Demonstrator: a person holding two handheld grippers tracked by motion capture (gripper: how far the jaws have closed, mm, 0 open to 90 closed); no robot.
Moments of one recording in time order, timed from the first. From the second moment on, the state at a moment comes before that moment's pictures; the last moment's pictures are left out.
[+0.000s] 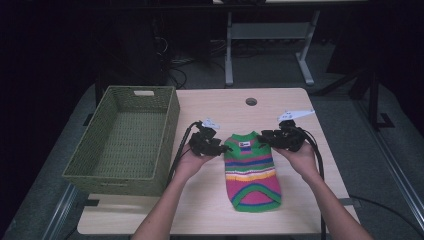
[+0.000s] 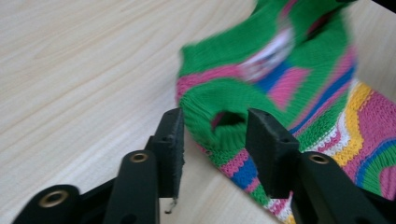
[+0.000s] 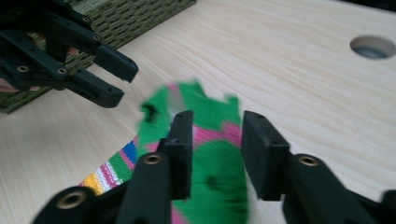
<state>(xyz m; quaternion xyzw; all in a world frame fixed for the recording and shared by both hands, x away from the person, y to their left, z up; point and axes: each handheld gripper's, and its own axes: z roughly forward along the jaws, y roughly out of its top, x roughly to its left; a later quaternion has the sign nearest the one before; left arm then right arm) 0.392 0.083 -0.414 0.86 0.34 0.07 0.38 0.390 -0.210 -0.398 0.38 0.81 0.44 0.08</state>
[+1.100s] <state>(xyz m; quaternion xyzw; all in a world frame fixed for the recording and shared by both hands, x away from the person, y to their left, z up) 0.356 0.046 -0.450 0.89 0.28 0.02 0.35 0.369 -0.220 -0.454 0.37 0.86 0.35 0.00</state>
